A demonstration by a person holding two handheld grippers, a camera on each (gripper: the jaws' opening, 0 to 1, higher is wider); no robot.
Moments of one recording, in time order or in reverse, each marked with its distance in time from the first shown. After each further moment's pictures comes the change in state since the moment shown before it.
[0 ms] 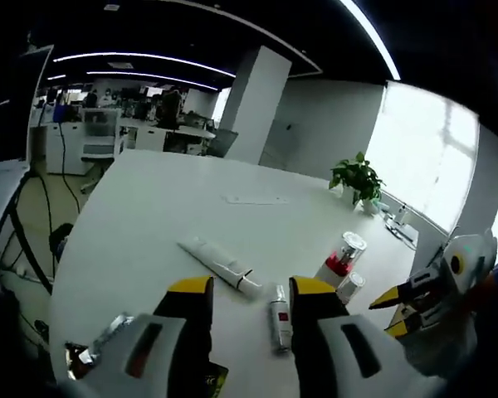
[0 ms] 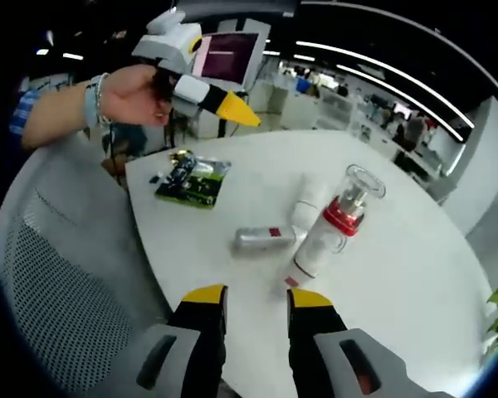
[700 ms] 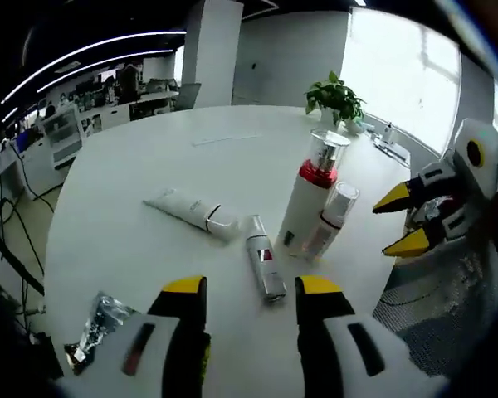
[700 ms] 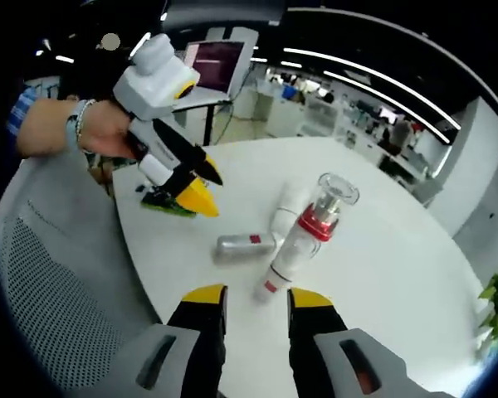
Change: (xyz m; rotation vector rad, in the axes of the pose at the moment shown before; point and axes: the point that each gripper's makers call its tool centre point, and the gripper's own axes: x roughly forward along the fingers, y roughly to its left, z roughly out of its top) left arm 0.029 -0.040 -0.075 0.187 0.302 -0.082; right arm -0.008 -0.023 0.002 -0.003 -0.023 -0.106
